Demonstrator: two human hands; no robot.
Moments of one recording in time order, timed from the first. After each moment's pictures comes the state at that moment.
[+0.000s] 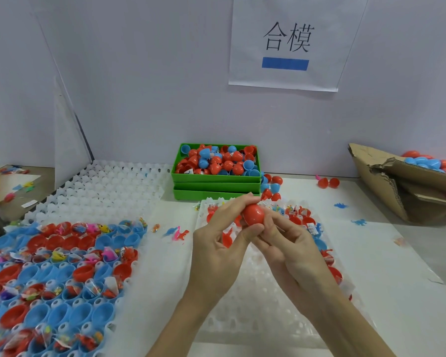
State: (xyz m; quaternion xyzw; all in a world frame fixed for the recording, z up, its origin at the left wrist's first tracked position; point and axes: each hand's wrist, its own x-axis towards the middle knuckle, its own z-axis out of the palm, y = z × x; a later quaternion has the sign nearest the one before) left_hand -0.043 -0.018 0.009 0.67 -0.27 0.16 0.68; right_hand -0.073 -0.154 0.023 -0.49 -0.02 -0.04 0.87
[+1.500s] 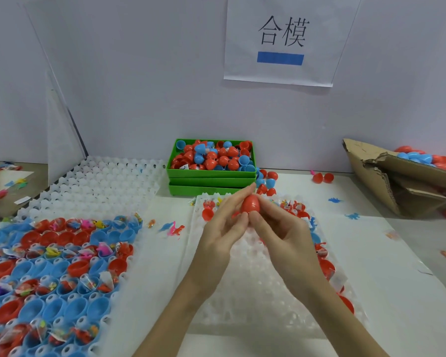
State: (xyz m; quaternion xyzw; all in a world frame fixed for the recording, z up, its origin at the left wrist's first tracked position) left_hand -0.040 -0.021 0.011 0.63 -0.28 0.00 0.73; right_hand -0.072 -0.152 0.019 -0.70 -0.07 -0.18 0.68
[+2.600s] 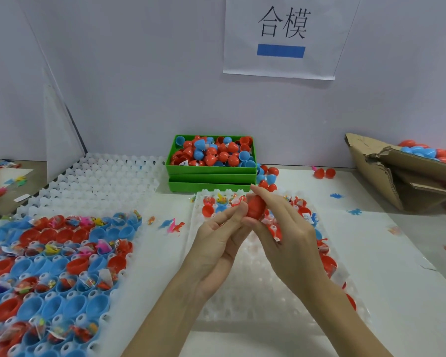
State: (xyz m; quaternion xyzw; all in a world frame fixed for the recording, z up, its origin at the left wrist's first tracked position) left_hand -0.037 -0.023 0.015 0.40 -0.06 -0.20 0.89; right_hand -0.064 -0.163 0.005 -0.84 -0.16 -0.41 0.32
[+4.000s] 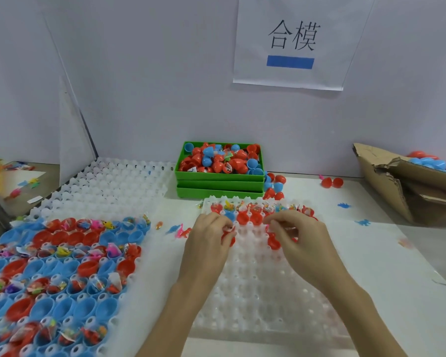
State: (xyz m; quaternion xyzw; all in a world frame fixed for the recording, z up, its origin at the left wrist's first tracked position) left_hand -0.005 -0.001 -0.023 0.91 -0.18 0.21 0.32; right_hand -0.054 -0.190 0.008 -0.90 -0.01 -0.20 0.38
